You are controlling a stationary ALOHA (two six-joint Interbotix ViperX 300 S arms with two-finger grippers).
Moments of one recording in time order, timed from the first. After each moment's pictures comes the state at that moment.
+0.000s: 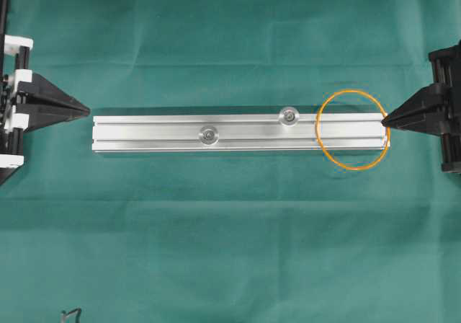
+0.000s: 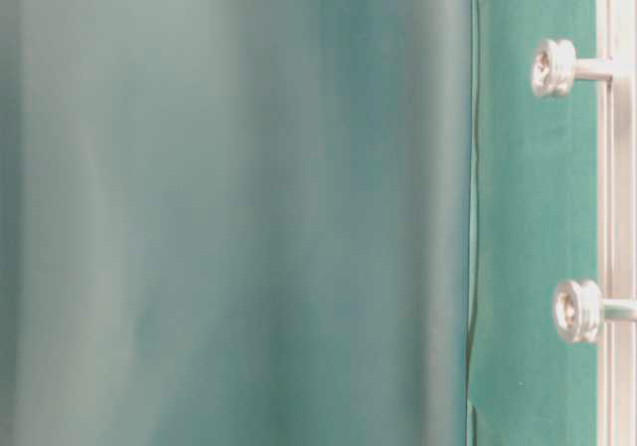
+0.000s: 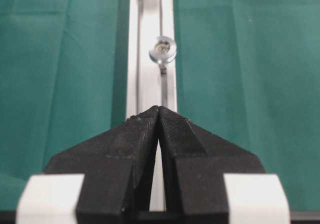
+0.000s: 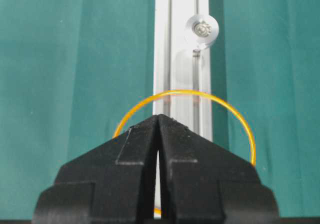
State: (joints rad) left arm 0.00 -0.96 1.04 0.04 0.39 0.00; right arm 0.00 -0.86 1.01 0.01 0.54 0.14
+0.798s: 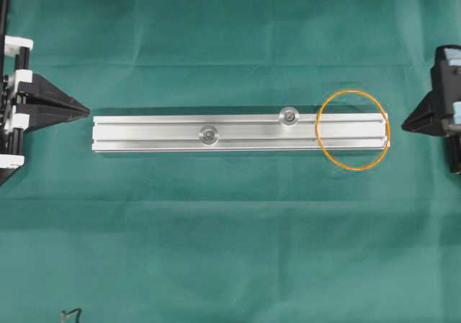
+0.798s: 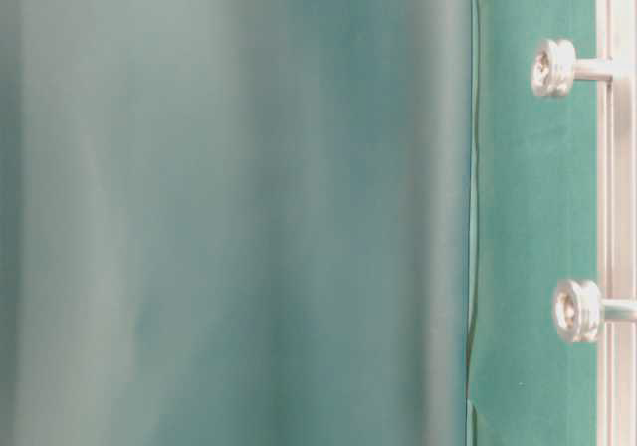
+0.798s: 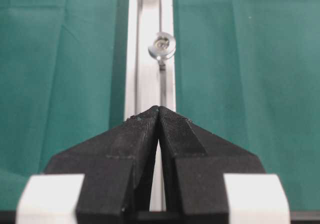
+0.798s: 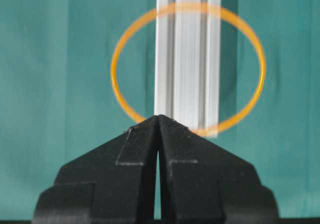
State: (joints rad) left arm 0.00 -0.96 1.03 0.04 0.39 0.00; right arm 0.00 -0.79 0.92 0.01 0.91 0.14
